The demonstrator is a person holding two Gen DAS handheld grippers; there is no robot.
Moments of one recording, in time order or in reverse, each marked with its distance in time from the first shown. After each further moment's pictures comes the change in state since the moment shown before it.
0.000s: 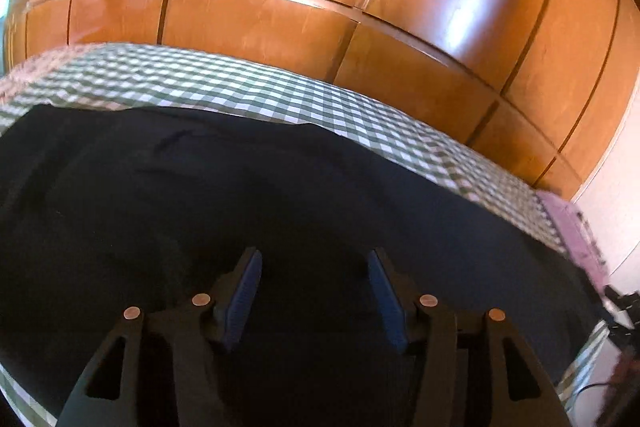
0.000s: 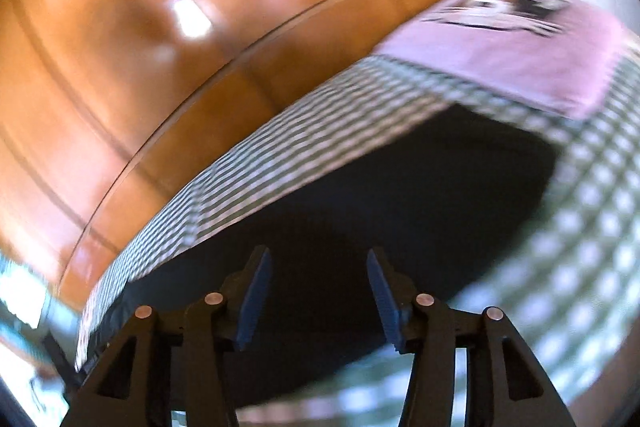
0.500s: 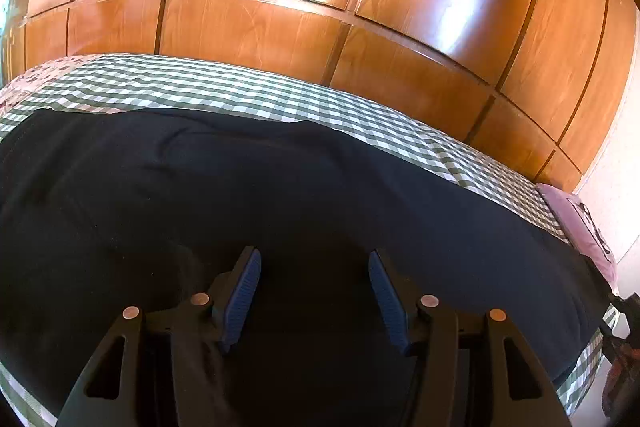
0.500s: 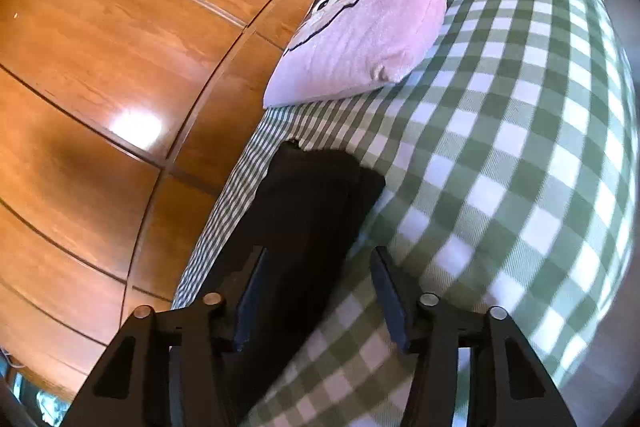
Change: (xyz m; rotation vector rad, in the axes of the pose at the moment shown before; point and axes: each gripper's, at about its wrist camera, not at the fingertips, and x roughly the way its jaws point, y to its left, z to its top) left arm -0.001 0.001 -0.008 0.018 -0.032 -0.007; right arm 0.000 -0.110 0.001 0.406 -0.154 0.027
